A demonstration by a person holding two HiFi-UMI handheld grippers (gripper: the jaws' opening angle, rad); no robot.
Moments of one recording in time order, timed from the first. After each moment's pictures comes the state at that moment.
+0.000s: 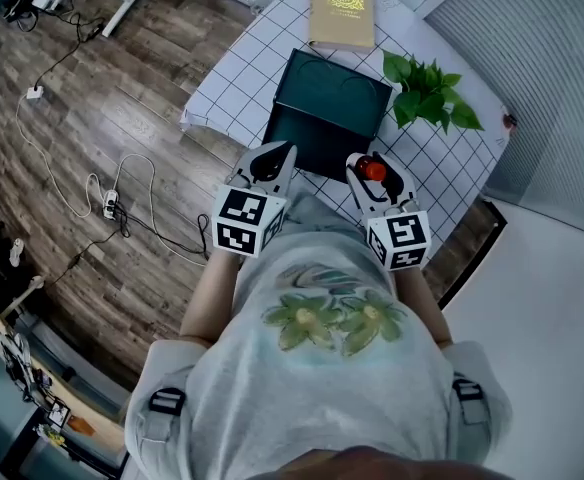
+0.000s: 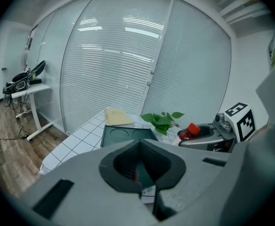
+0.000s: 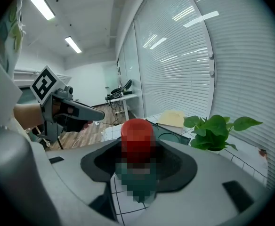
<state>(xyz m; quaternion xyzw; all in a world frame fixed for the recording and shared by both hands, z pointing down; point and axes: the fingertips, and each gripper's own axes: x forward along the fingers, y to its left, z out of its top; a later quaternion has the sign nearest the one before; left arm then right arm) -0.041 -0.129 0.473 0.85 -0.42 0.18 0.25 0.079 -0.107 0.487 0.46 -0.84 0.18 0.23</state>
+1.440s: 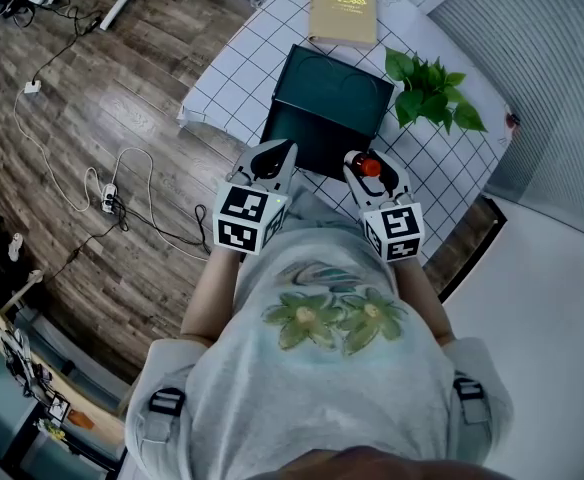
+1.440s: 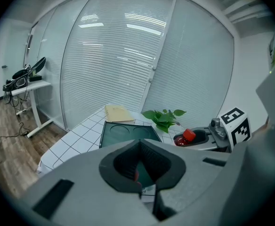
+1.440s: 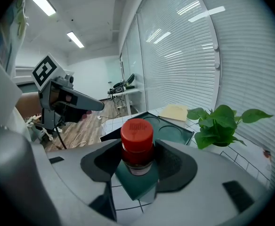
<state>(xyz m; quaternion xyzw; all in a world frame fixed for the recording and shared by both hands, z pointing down) -0.037 -0.134 0.487 0.85 -0.42 0.19 0.27 0.080 -0.112 0.522 0.43 -0.84 0.18 0.26</state>
